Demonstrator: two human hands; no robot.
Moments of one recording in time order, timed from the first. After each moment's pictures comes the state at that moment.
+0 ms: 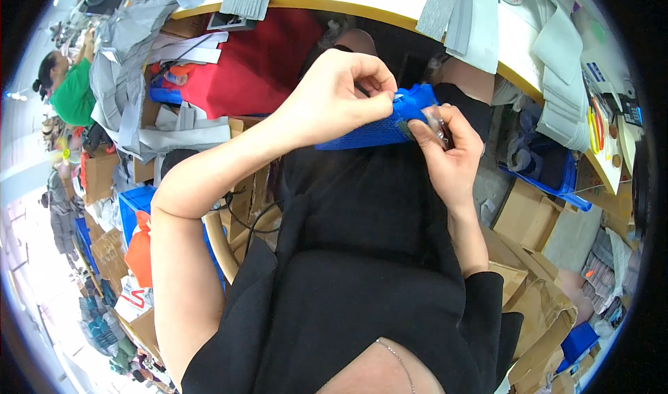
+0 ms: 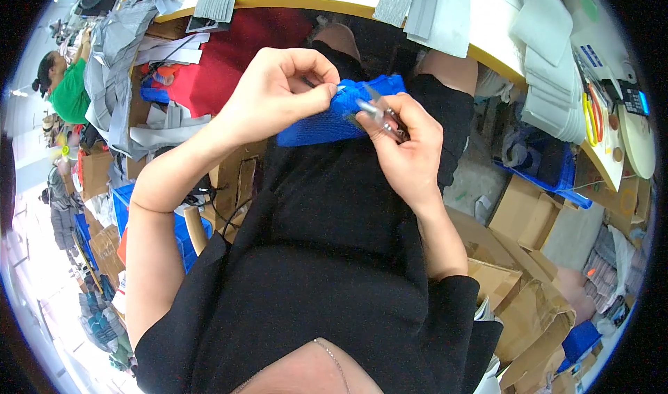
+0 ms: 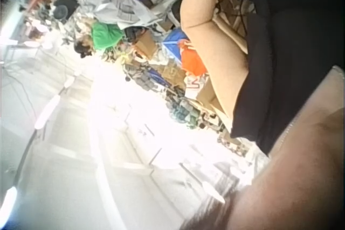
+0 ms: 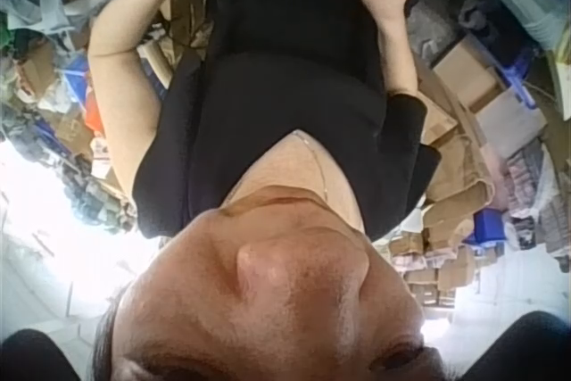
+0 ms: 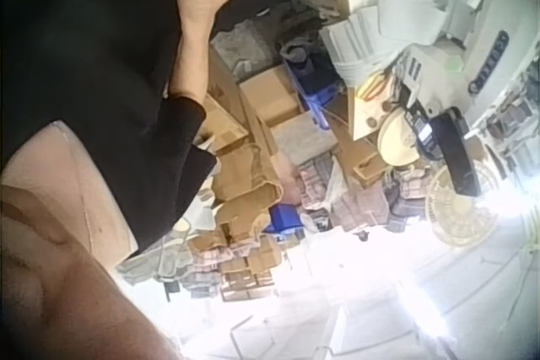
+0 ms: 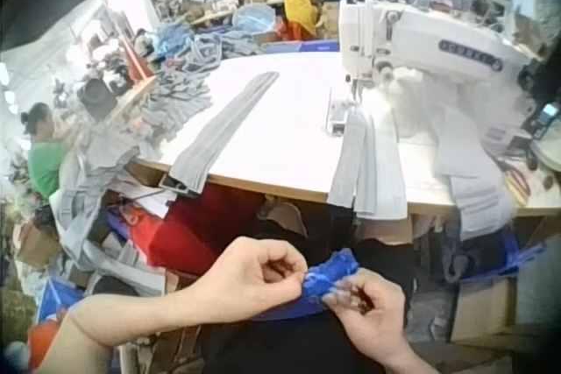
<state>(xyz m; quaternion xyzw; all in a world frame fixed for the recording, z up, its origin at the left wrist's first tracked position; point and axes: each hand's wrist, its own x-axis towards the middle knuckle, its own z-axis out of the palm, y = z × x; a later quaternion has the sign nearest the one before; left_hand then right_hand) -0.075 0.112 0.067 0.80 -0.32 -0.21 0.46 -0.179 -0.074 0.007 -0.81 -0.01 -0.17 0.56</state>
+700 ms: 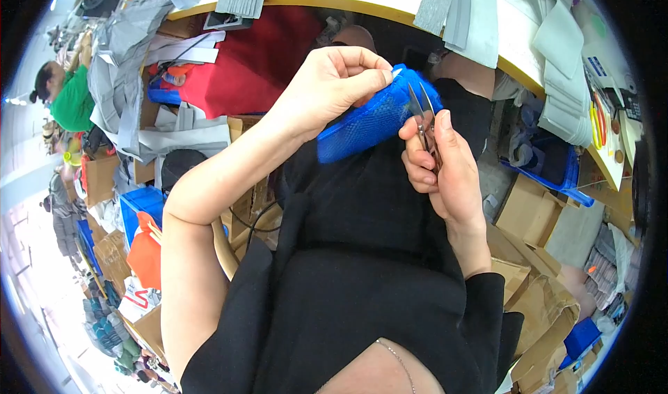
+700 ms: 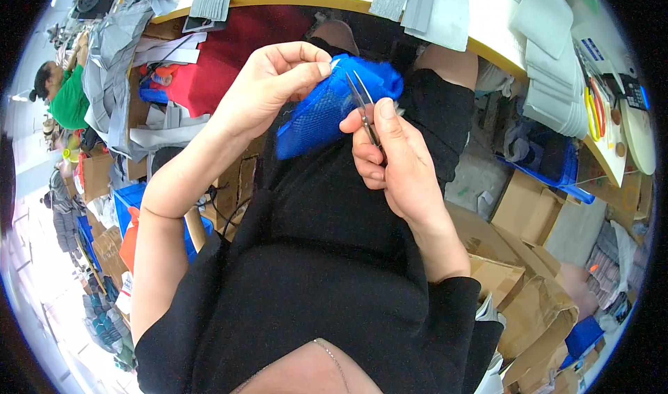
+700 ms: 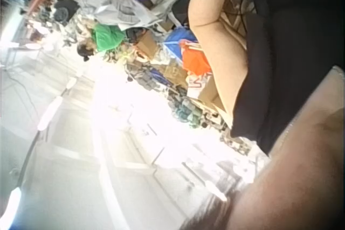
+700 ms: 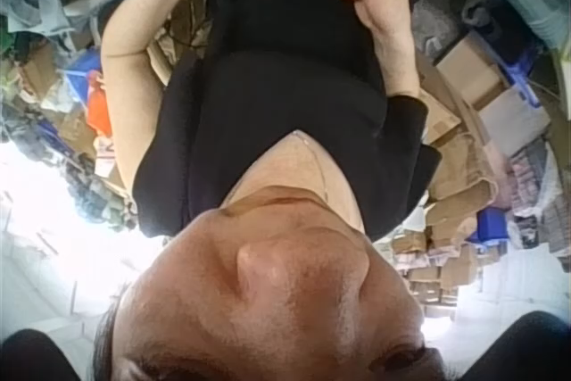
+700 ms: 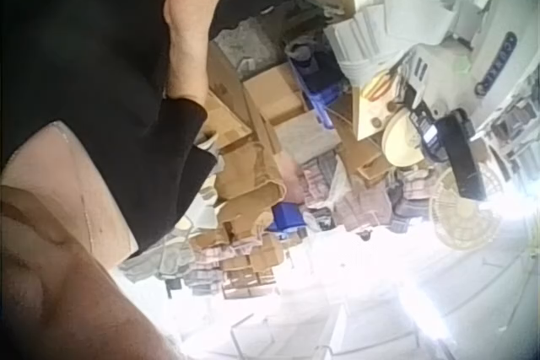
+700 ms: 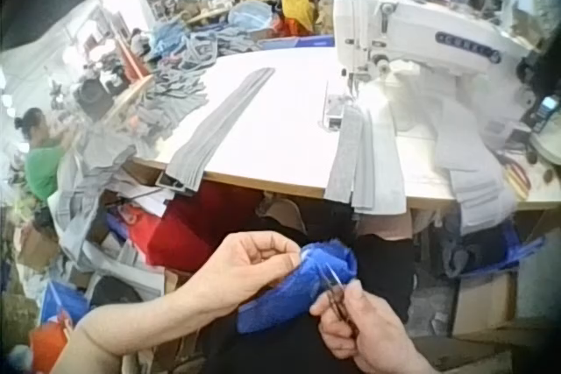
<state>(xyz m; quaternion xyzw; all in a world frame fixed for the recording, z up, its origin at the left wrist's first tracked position) -0.073 0.113 0.054 0.66 -0.10 -0.33 0.67 -0.194 -0.068 0.047 -0.43 0.13 0.19 0.87</state>
